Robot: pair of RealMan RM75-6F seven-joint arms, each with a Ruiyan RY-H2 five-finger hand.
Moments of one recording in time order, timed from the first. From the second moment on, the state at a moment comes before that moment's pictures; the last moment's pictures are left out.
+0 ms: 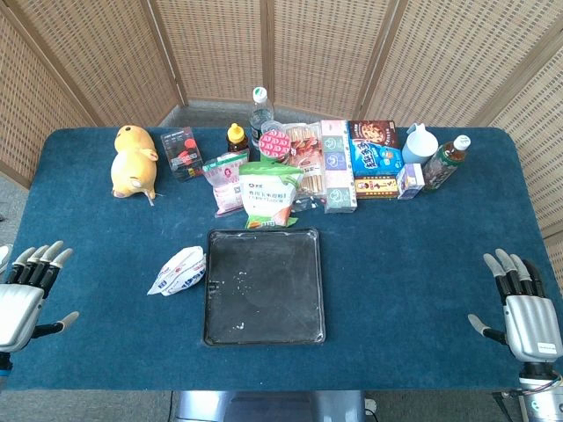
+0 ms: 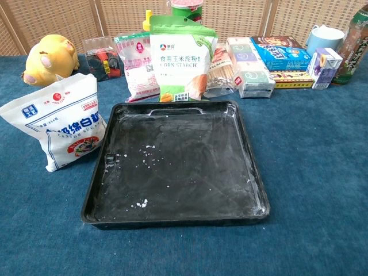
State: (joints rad) left arm -0.11 -1.05 0.02 -1.67 1.62 1.49 0.05; right arm 0.04 -1.15 0.08 -1.64 -1.52 1.55 -0.06
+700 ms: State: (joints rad) left arm -0.20 -1.27 0.00 -1.61 1.50 1.25 -0.04; right arm 0.04 -1.14 0.08 -1.66 -1.51 1.54 -0.03
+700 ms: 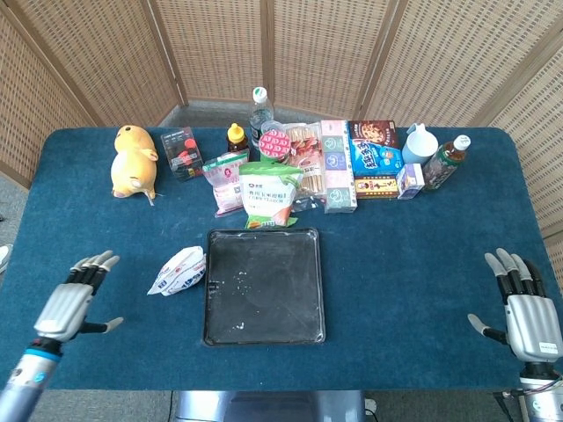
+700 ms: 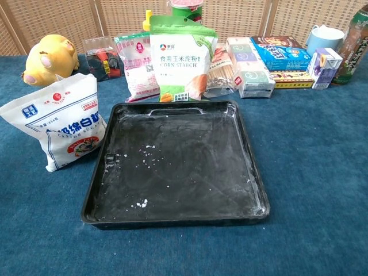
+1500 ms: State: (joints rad) left arm -0.34 -1.73 -0.14 -1.29 1.37 1.18 -0.12; right arm 0.04 -1.11 0.09 -1.66 -1.49 1.53 0.05
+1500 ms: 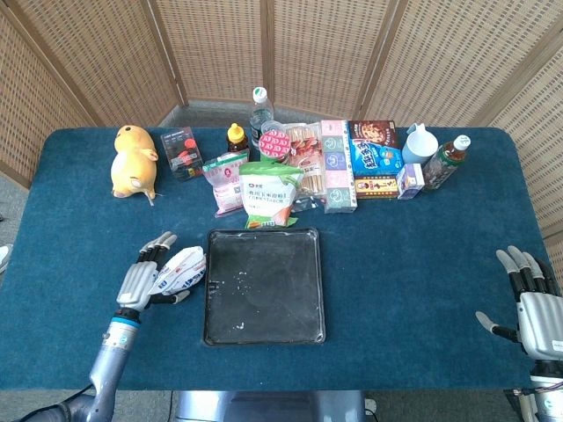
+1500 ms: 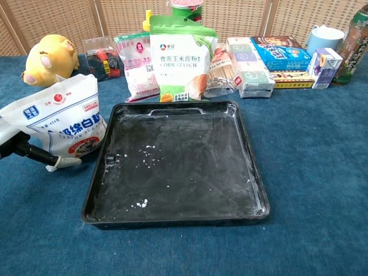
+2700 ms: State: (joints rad) left arm -0.45 -1.51 -0.11 -1.39 1.69 1.33 0.03; right arm 0.04 -1.10 0.08 -1.67 -1.50 1.53 0.05
